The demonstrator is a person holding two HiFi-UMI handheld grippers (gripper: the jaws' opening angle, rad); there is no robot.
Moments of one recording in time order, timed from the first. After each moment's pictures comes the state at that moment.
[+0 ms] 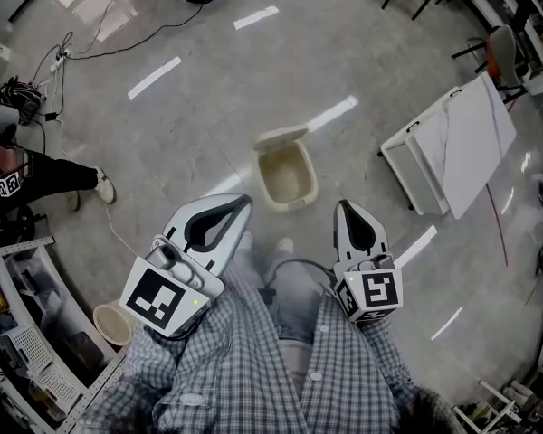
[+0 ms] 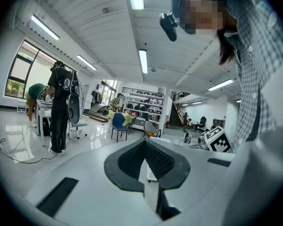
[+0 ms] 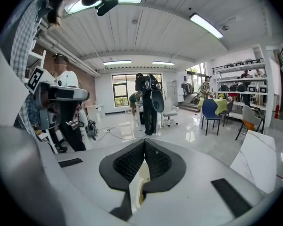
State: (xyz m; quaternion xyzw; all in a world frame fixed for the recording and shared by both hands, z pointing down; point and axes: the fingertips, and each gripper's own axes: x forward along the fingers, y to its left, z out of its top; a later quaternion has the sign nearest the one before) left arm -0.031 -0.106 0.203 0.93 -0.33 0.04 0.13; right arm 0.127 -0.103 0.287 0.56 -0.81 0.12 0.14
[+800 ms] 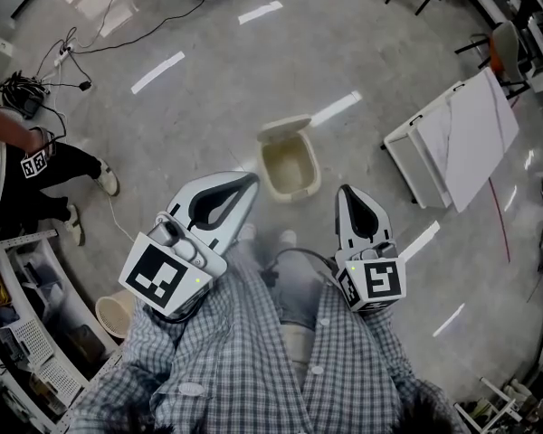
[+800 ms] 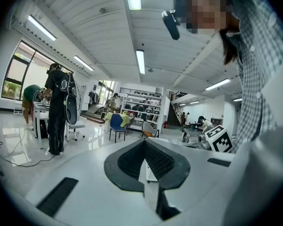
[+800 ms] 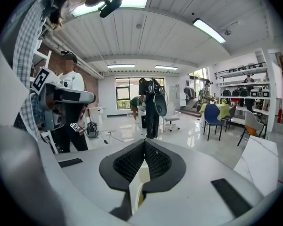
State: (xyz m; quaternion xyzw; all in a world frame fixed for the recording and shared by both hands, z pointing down) left arm -0.026 -0.111 0.189 0.94 -0.32 0.02 0.11; right arm 0.117 -0.103 0.271 0.55 -0.82 0.10 0.13
